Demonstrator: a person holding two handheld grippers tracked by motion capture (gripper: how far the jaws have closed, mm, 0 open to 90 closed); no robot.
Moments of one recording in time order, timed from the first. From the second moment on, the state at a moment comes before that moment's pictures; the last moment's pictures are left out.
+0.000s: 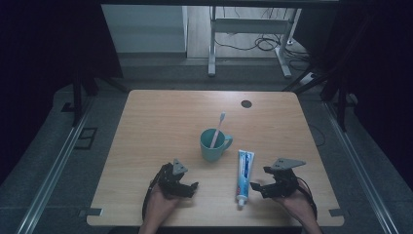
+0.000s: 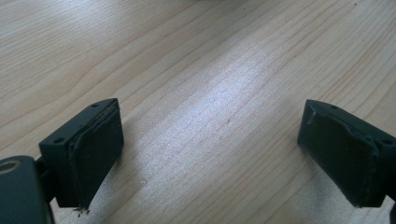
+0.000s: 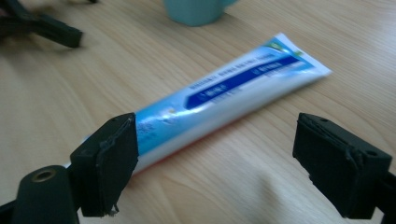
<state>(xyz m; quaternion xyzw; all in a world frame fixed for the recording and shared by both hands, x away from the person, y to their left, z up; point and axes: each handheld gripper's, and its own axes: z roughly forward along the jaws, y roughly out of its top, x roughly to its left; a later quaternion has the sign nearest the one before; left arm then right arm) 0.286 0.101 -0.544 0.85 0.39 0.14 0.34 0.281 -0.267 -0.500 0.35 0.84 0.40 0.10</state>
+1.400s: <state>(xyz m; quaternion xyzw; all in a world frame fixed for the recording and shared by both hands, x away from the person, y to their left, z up) 0.286 0.101 -0.544 0.85 0.39 0.14 0.33 0.267 -0.217 -0.513 0.31 0.89 0.34 0.04</state>
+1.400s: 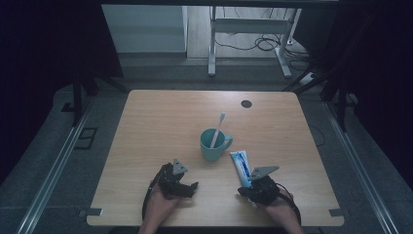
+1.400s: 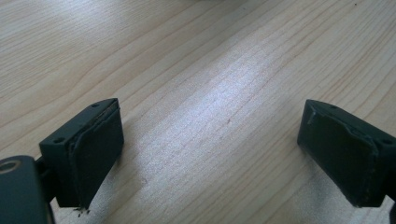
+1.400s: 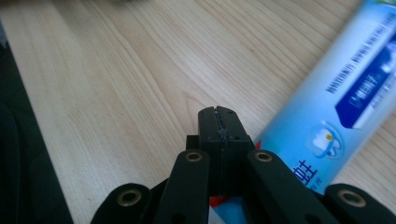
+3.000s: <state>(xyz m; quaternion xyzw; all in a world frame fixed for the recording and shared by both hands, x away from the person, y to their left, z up) 0.286 0.101 -0.544 0.85 0.39 0.14 0.33 0.309 -0.243 -0.468 0.35 0.91 0.22 0.02</state>
